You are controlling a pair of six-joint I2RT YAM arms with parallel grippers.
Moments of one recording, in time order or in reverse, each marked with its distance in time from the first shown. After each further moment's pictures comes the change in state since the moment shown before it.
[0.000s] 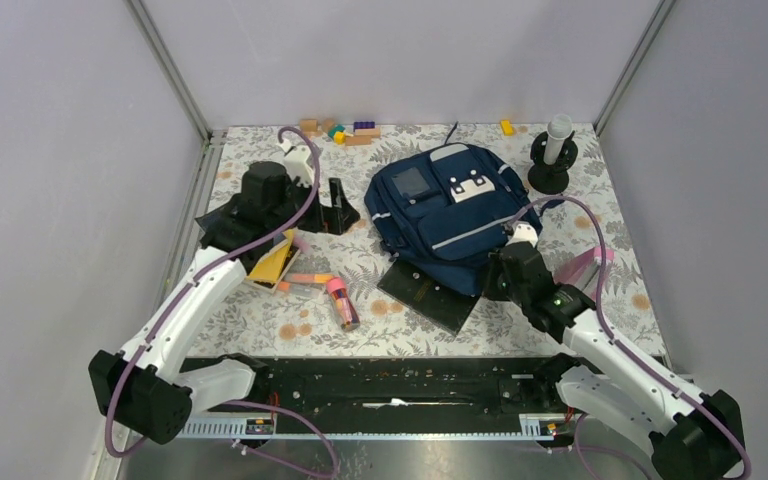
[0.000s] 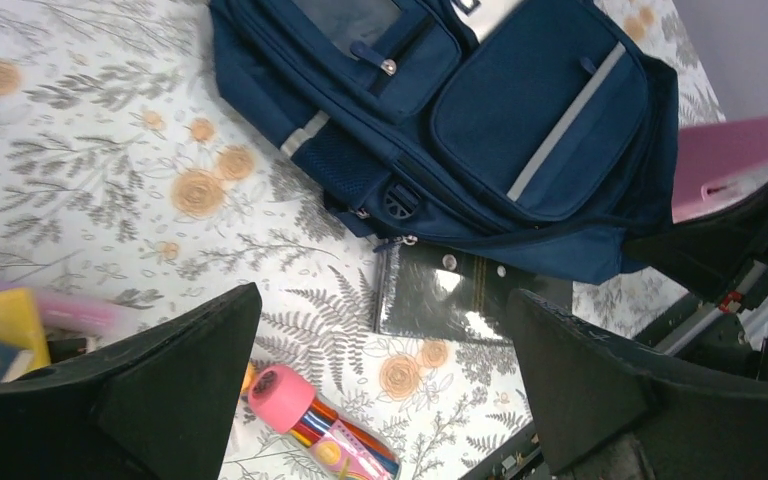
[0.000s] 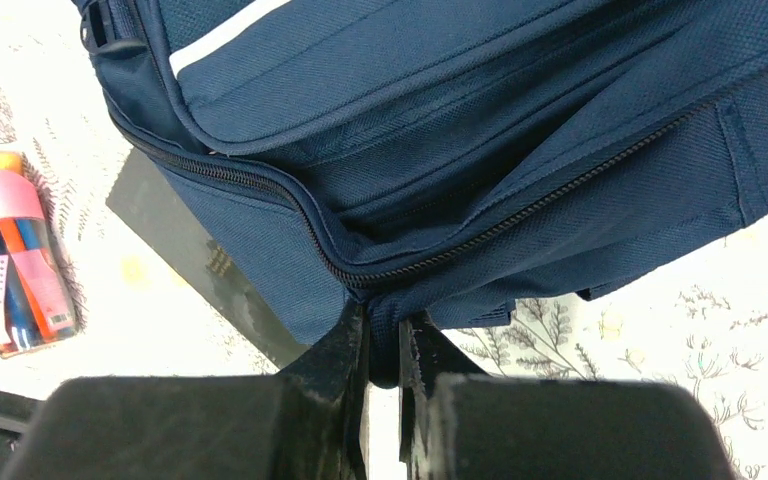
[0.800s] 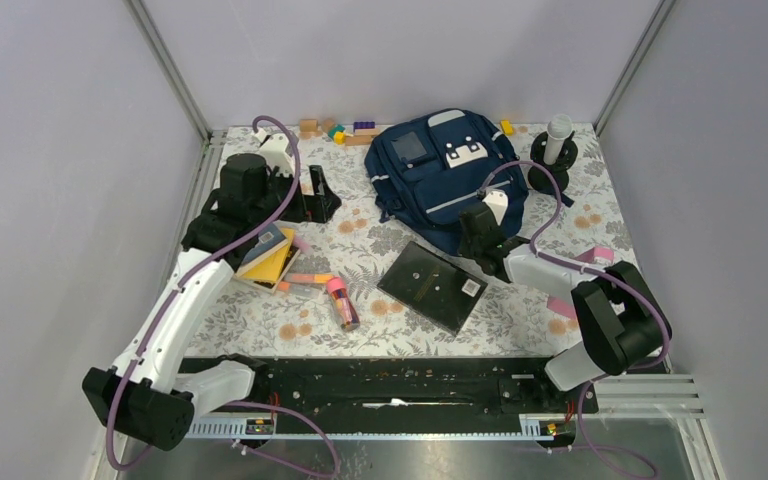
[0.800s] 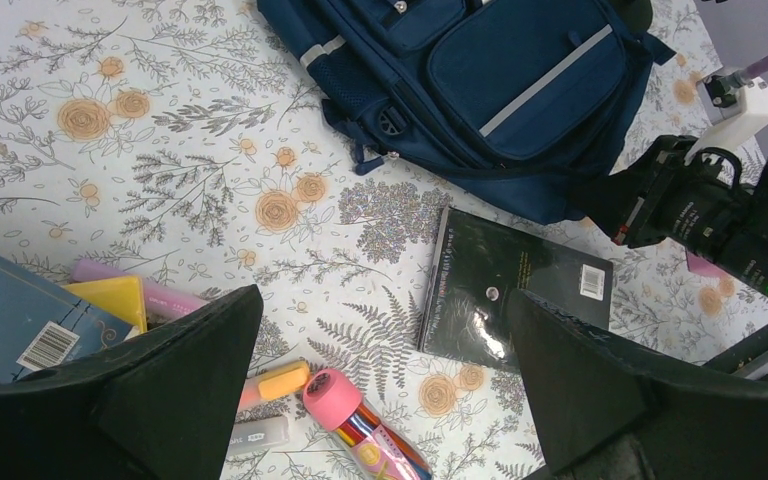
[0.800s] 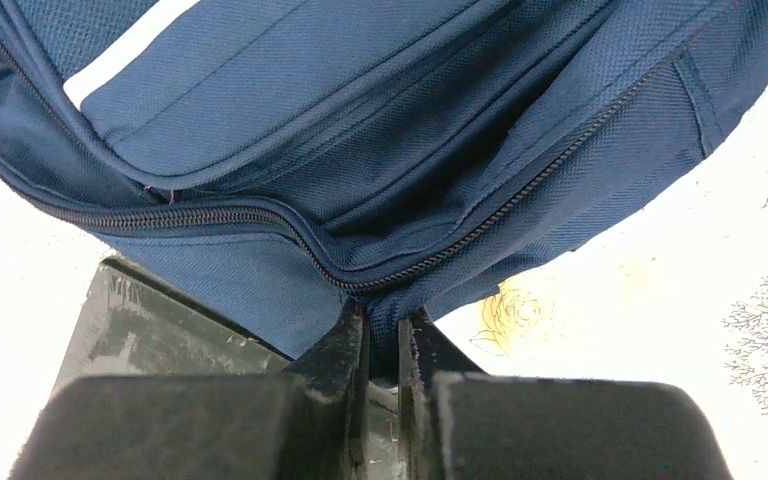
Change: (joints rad) left arm 0.056 -0.036 0.066 -0.067 -0.074 0.029; right arm -0.055 0.665 0.214 0.357 0.224 0.027
